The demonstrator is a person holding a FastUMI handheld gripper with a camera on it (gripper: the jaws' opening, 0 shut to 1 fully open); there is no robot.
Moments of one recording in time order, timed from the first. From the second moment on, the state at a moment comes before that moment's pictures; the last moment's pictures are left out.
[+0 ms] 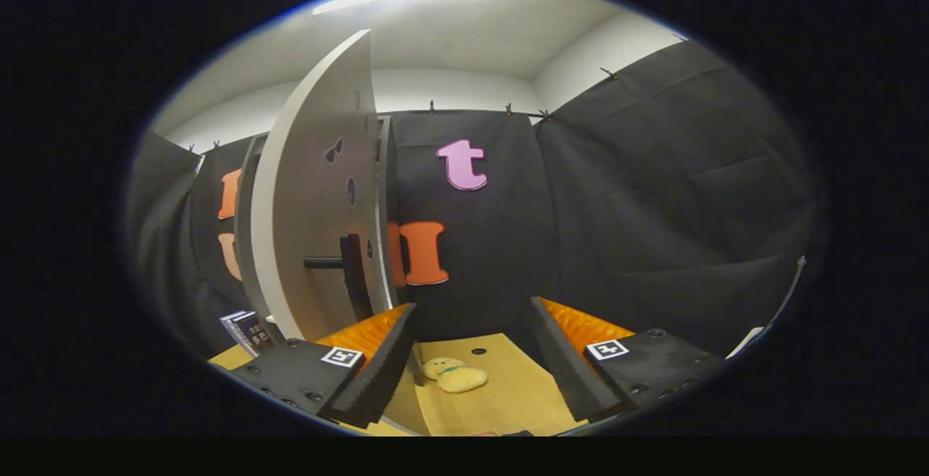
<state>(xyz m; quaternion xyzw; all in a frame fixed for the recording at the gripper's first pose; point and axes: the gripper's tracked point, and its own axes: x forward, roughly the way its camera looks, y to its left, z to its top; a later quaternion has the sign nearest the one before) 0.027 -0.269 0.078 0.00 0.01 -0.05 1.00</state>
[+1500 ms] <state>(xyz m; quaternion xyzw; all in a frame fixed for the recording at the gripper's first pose) 0.066 -0.012 0.041 0.00 0.03 0.10 0.99</state>
